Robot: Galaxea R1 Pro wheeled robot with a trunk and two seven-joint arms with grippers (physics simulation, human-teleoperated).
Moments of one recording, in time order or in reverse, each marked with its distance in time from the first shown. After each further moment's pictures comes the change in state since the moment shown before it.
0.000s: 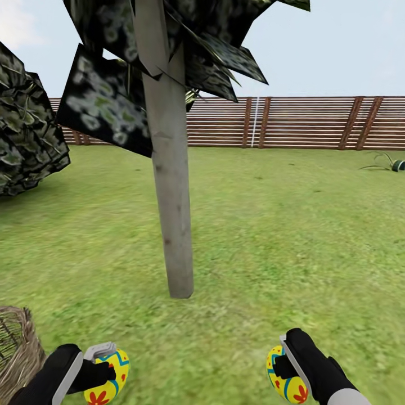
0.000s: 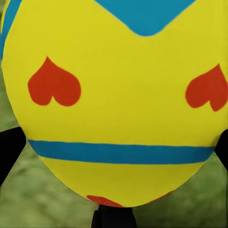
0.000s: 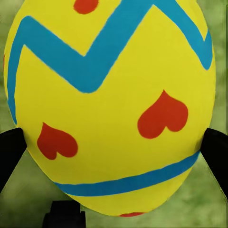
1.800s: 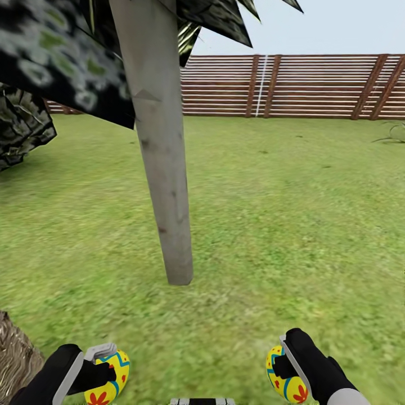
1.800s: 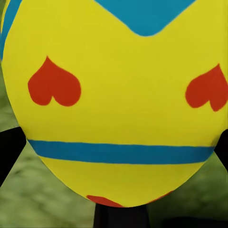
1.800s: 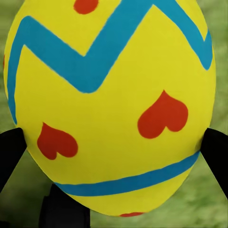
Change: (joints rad) left arm 0.000 -0.002 -0.003 0.001 0.001 0.007 0.001; right arm 0.000 0.002 -0.002 0.000 0.001 0.000 0.001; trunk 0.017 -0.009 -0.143
